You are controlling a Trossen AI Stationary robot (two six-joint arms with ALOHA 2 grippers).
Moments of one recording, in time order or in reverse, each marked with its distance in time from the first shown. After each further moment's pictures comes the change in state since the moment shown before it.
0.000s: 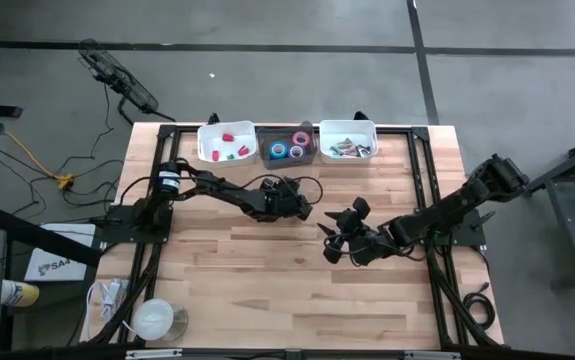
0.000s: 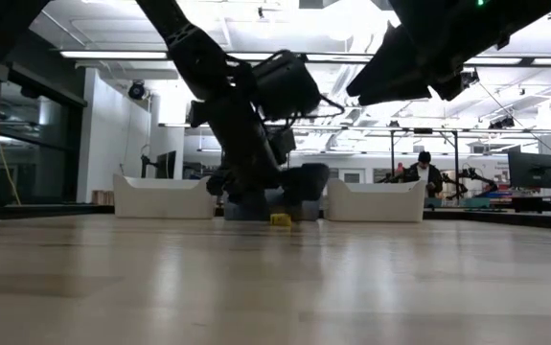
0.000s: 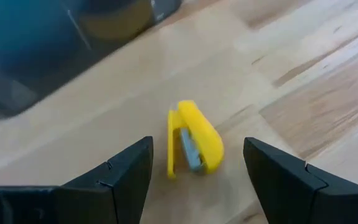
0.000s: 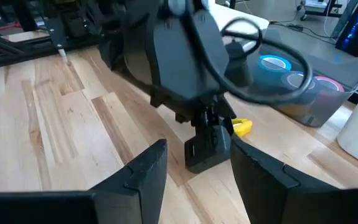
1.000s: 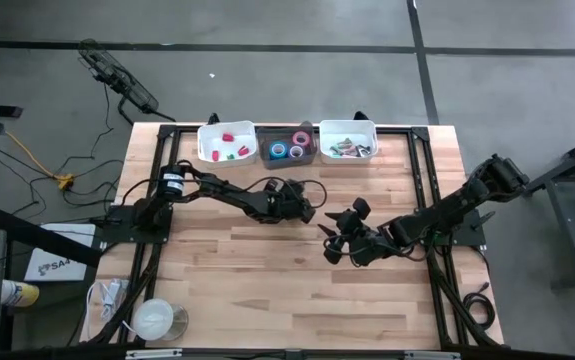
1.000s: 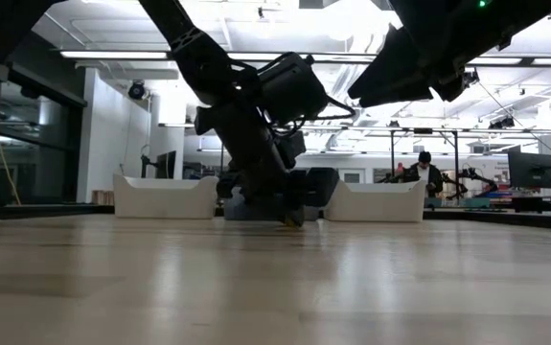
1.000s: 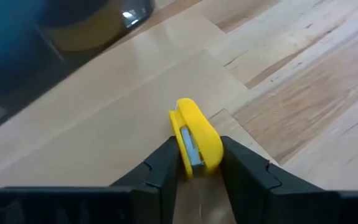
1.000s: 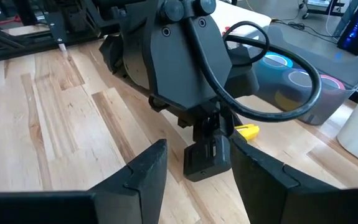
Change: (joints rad) left arm -0.014 0.058 0.002 0.009 0.024 0.042; right arm 0.000 0.000 0.000 -0.016 -0.007 0.000
